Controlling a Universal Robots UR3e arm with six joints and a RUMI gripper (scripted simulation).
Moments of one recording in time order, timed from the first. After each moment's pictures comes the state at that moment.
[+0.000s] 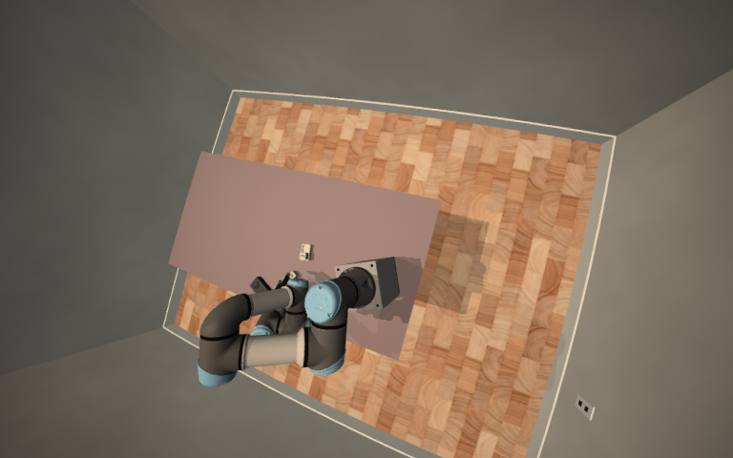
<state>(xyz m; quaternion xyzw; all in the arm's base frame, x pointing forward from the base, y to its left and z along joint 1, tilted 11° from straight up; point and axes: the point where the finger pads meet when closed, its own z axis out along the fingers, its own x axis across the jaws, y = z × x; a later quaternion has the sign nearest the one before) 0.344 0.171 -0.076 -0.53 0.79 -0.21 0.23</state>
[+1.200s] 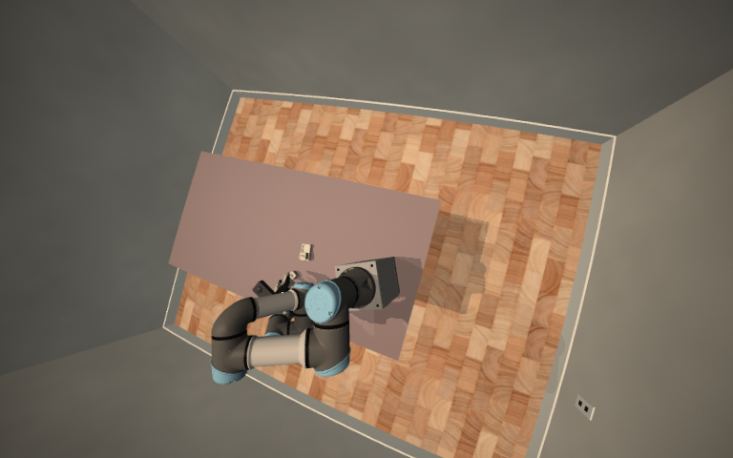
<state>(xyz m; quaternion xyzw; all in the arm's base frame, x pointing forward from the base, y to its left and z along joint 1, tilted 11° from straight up) 0.348 0.172 -0.076 -0.52 0.77 -0.26 0.26</state>
